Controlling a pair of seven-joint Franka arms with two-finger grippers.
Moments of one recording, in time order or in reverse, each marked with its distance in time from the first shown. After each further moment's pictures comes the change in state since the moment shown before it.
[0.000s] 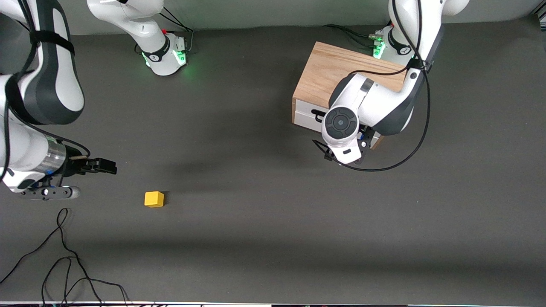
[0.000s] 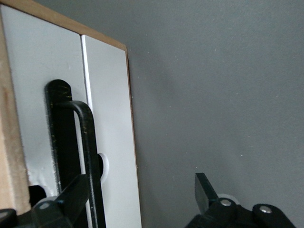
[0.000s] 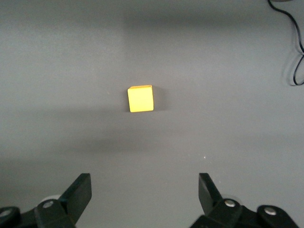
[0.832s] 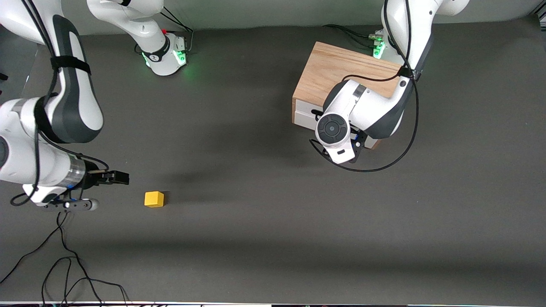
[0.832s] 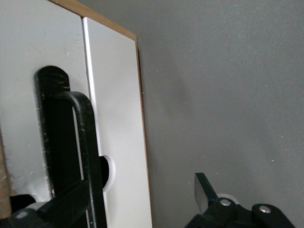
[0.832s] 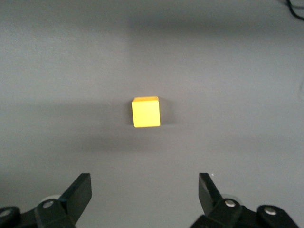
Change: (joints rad) left arm -0.011 0.026 -0.006 -0.024 0.000 -0.014 -0.016; right arm 0.029 0.085 0.002 0.014 0.000 0.079 0.000
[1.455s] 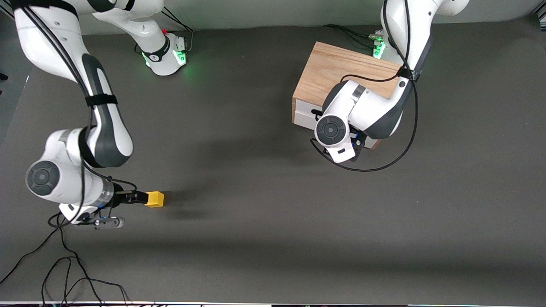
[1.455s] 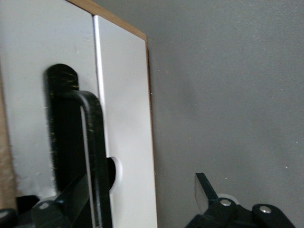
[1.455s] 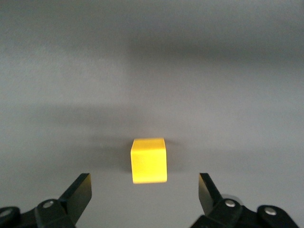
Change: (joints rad) left arm -0.001 0.010 0.000 -0.001 0.000 -0.009 -0.013; right arm 0.009 0.169 -0.003 -0.016 0.000 0.259 0.000
